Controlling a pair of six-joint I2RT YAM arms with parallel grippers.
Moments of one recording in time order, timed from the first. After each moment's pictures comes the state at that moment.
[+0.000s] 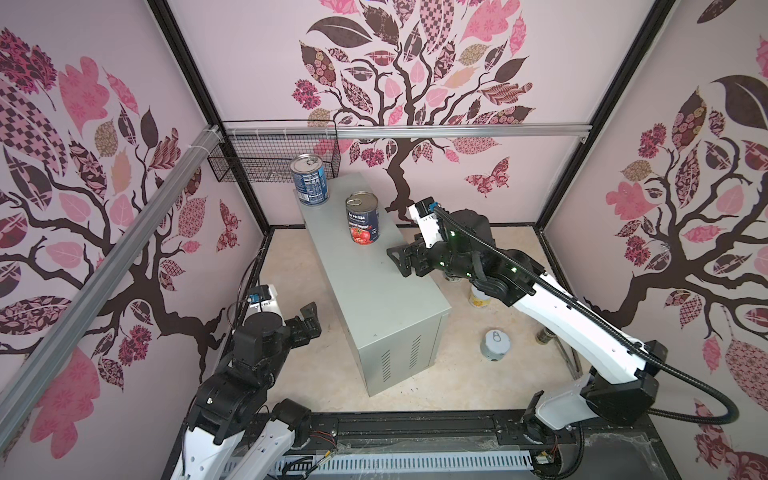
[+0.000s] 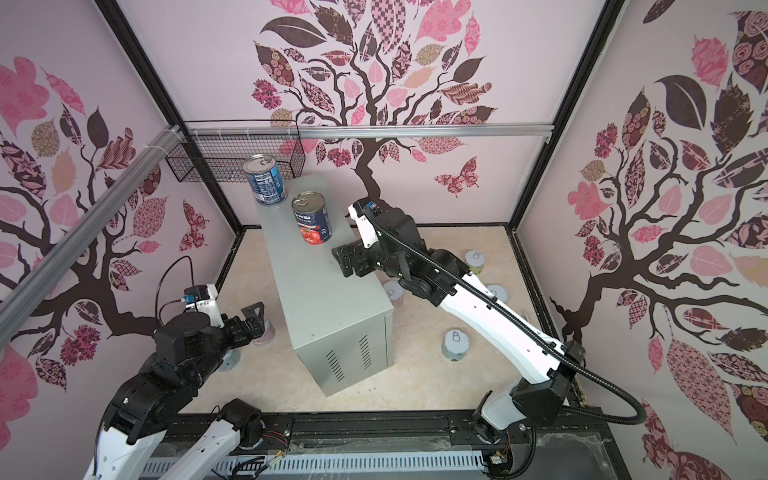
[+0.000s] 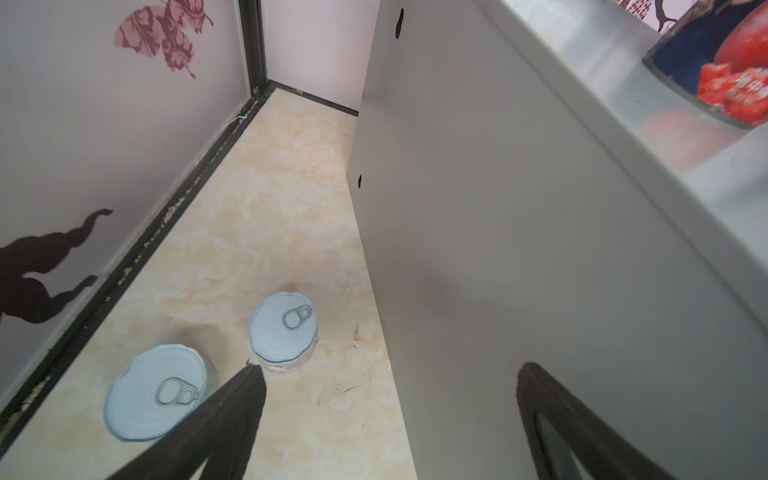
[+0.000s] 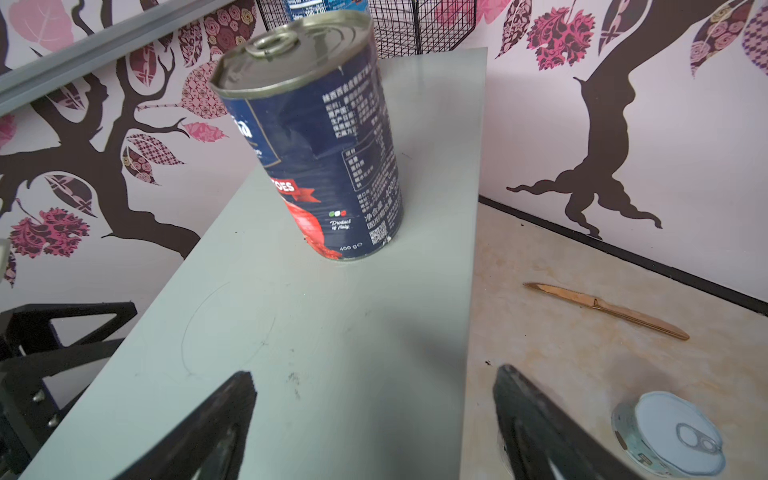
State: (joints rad) left arm -0.41 0.51 0.93 -0.93 -0.34 -0.50; right arm 0.84 1.52 1.74 -0.59 0.04 0.23
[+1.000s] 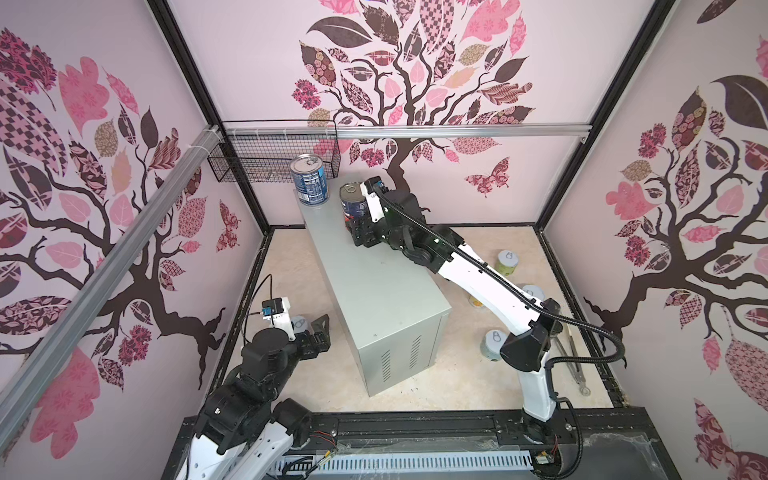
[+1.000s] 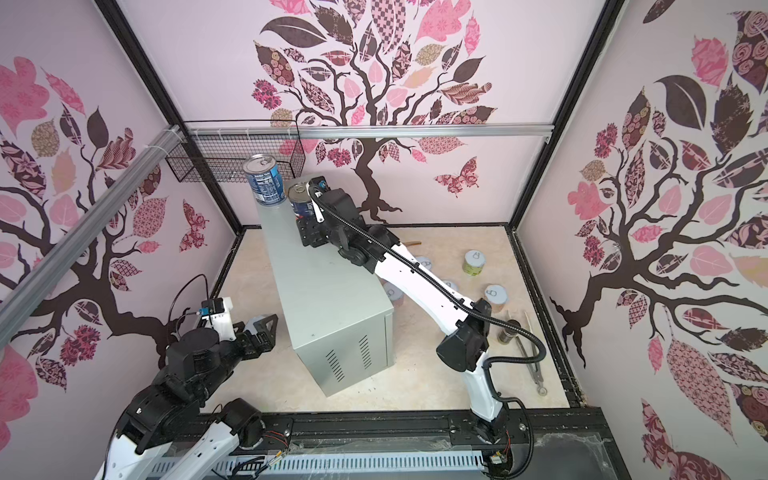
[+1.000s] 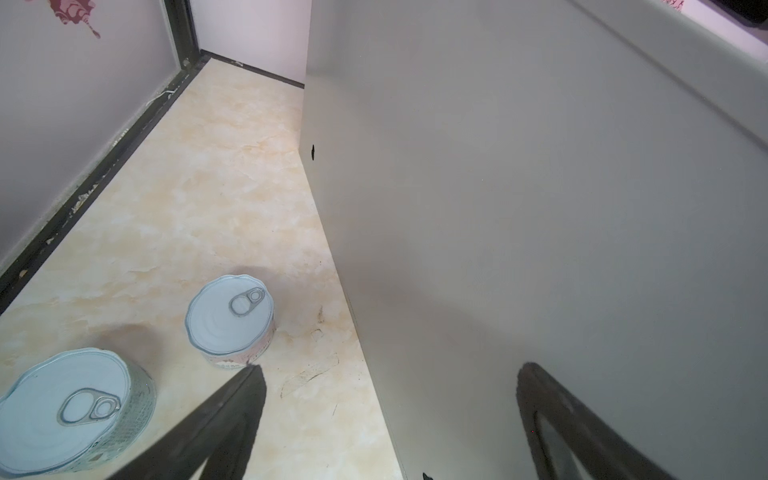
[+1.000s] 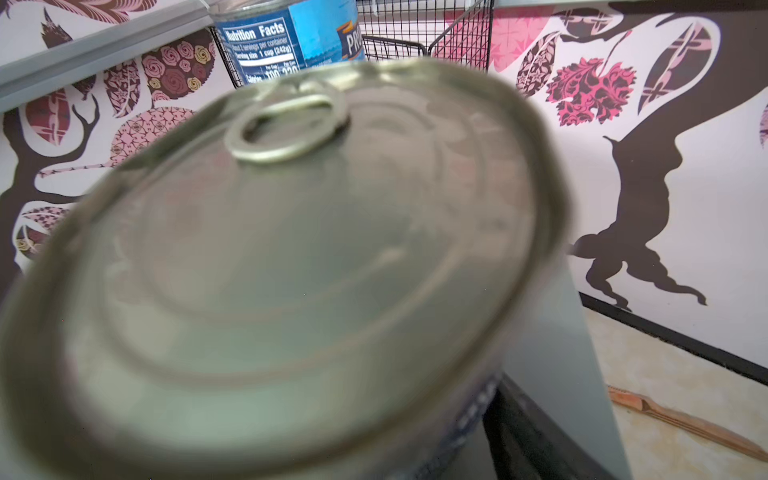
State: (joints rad) left arm -0.50 0.40 0.79 -0.86 -0.30 -0.49; right arm 0.86 2.07 2.34 -0.58 0.16 0.22
